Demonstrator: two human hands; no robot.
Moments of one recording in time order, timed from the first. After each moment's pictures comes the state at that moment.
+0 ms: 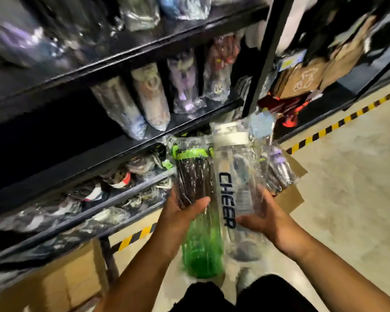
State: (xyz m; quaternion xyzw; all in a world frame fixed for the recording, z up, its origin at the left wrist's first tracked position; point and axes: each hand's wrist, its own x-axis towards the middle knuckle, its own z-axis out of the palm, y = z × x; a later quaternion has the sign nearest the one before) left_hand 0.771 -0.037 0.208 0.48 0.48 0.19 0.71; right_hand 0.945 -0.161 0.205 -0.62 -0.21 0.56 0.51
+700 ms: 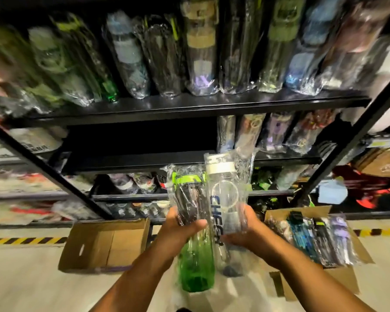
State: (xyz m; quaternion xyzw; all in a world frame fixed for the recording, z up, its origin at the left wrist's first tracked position) left_hand 0.599 -0.087 0.289 0.42 0.60 0.30 0.61; right_hand 0.814 -0.110 0.293 -0.56 -0.44 0.63 0.30
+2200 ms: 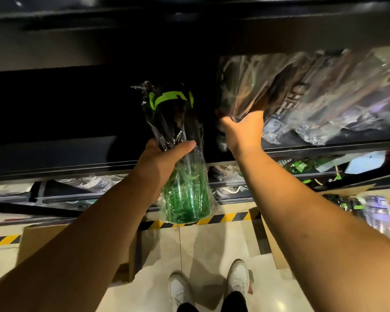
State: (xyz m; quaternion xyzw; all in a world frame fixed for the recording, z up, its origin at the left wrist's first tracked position) left_hand 0.544 0.250 0.139 0.36 0.67 0.29 0.59; right_hand 0.721 0.284 0.116 -0.74 -0.34 0.31 0.49
